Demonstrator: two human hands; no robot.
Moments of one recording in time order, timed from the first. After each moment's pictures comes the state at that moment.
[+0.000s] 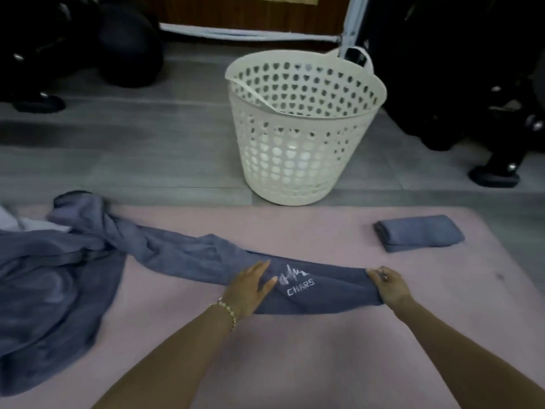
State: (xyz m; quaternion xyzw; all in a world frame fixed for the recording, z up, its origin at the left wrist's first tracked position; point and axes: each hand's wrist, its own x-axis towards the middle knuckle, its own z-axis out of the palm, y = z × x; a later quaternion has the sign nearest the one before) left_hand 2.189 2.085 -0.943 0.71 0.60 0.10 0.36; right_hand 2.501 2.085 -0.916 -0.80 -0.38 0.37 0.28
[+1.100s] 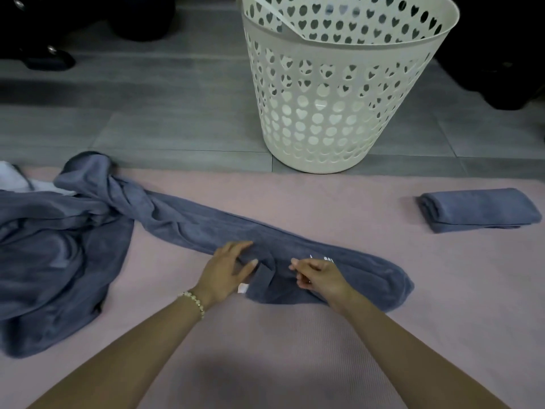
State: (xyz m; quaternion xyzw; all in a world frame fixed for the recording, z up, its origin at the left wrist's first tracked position) left_hand 2.125 2.087 -0.998 0.67 0.65 0.14 0.33; right_hand 2.350 2.094 -0.992 -0.60 -0.36 0.66 0.28
